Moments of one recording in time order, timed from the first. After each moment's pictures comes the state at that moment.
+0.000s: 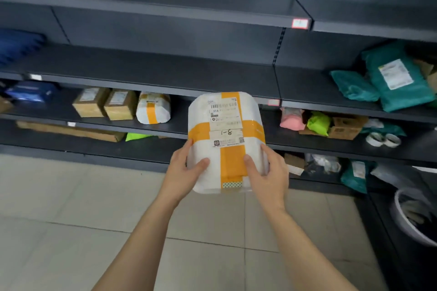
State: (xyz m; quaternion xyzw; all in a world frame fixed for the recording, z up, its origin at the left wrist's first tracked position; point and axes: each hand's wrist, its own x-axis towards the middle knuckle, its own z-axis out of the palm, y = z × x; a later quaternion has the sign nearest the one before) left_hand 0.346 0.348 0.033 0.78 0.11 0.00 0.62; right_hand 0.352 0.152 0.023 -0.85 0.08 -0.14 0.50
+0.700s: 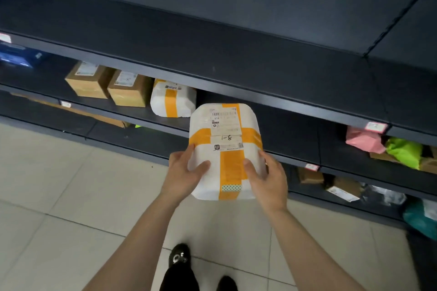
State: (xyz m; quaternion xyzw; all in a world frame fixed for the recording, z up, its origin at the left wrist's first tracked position) left_hand 0.575 0.505 -0.121 0.81 0.22 -0.08 0.54; right_hand 0.600 0.313 -0.122 -0.88 0.11 0.03 0.45
